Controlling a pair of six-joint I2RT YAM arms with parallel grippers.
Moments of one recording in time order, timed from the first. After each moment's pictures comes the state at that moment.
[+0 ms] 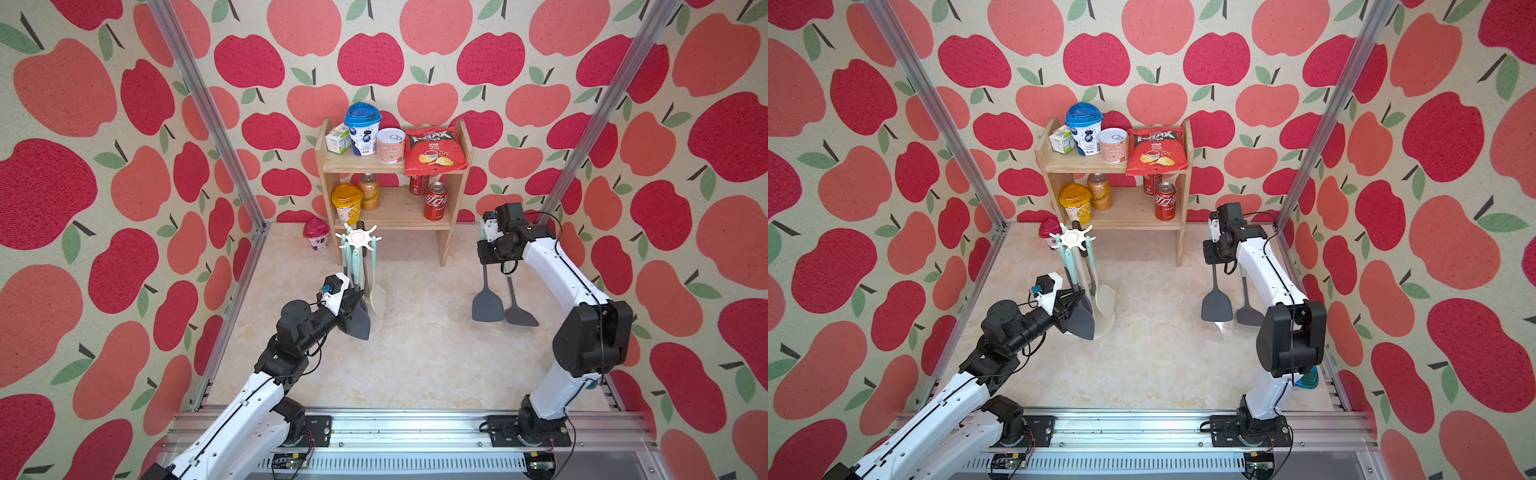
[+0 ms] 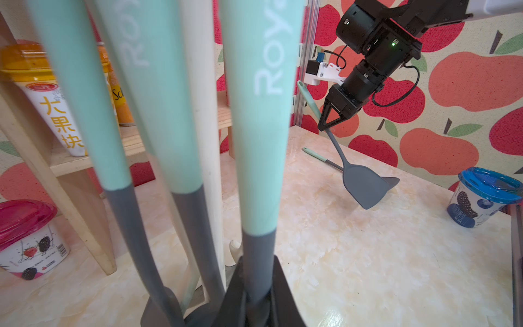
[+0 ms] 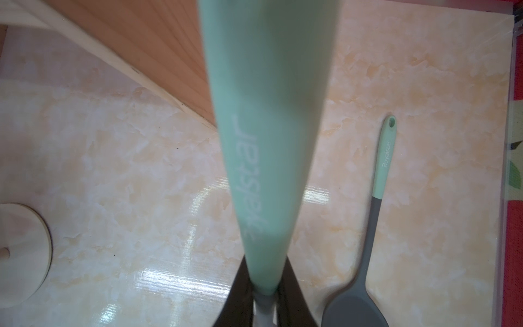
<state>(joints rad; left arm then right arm) -0.44 0.74 0.47 0.17 0.30 0.01 0.22 1.76 1.61 -0.88 -0.04 -0.01</state>
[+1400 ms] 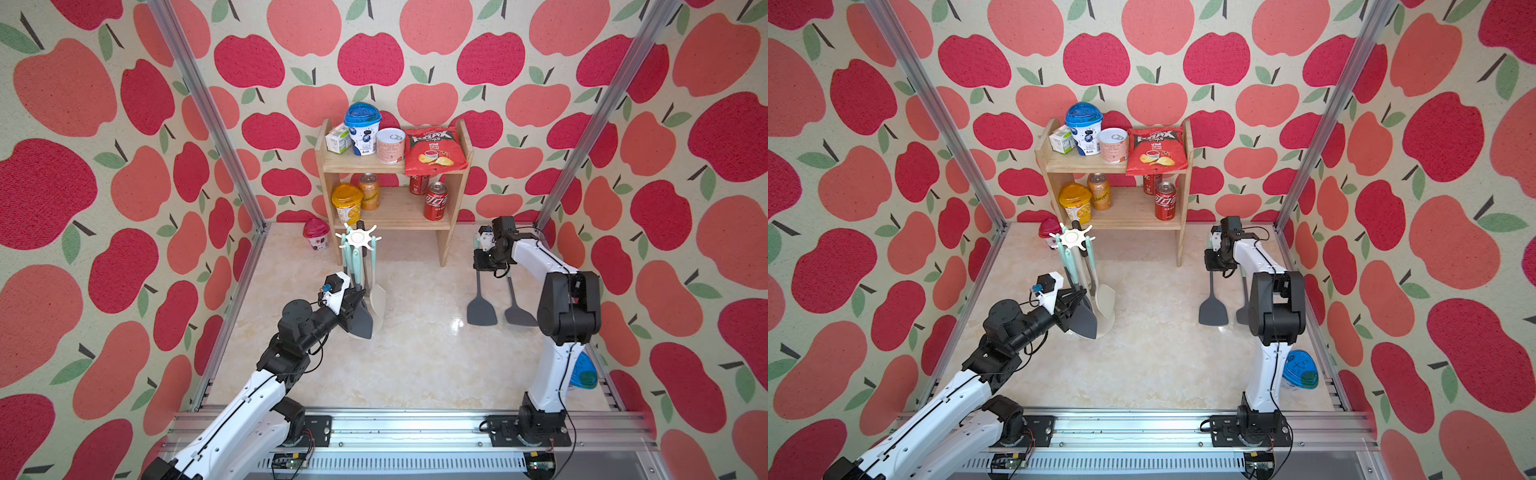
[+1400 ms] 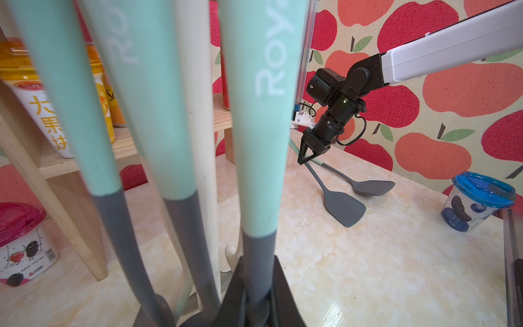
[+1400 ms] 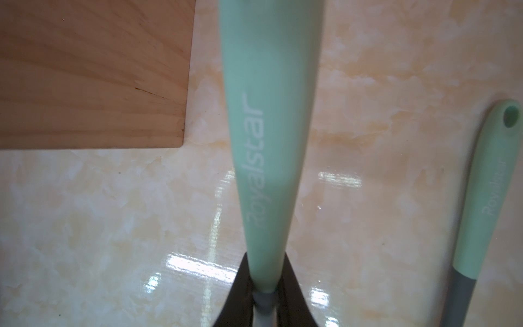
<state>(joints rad) -0.44 0.77 0.46 0.22 0.31 -0.01 0.14 2.04 1.60 -0.70 -0.19 -0.01</state>
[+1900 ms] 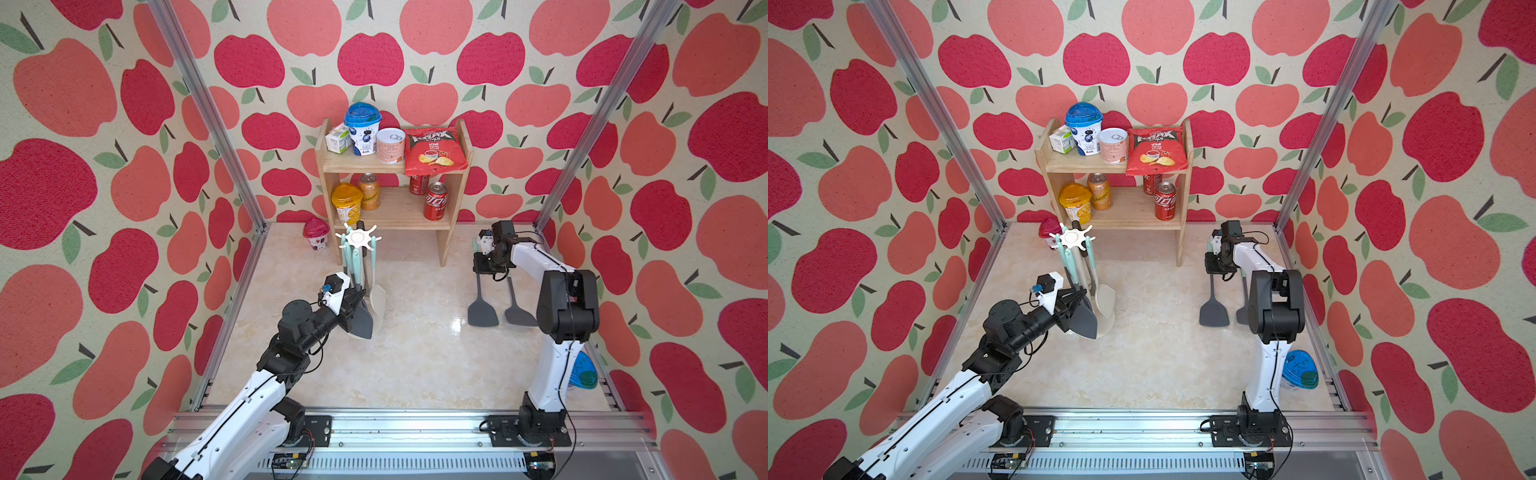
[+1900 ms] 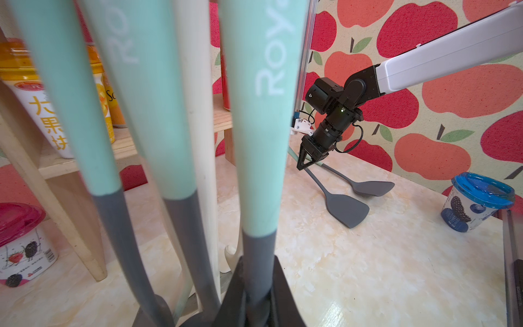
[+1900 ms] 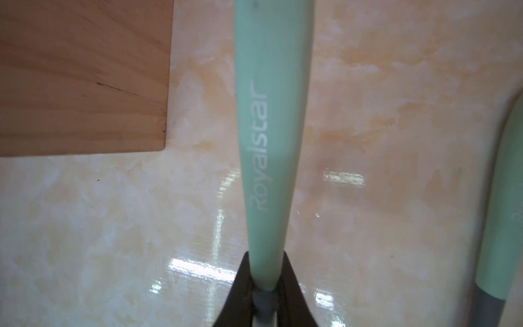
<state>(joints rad) -0.44 0.77 0.46 0.22 0.31 -0.01 0.13 2.05 1.55 -0.64 -0.19 0.01</state>
